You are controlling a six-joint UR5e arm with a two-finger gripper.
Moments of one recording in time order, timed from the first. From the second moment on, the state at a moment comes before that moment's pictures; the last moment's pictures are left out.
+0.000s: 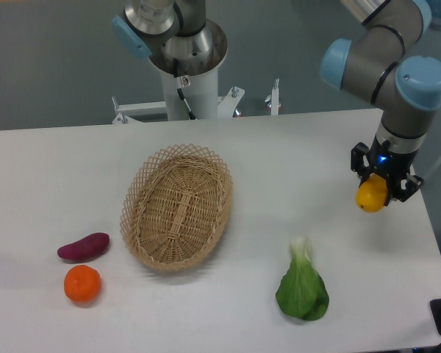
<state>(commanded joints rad) 2.82 -2.00 -1.53 -1.04 1.50 1.63</state>
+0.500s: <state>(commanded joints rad) 2.82 -2.00 -1.52 -1.05 1.50 1.63</state>
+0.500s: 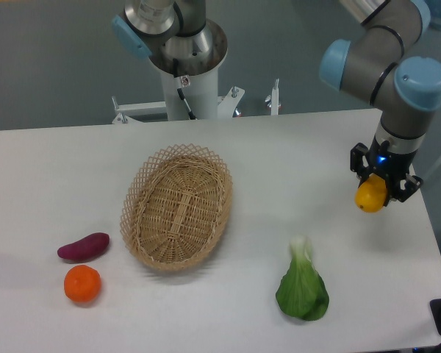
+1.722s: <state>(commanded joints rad) 2.74 -1.97 -1.58 -1.06 1.47 1.49</state>
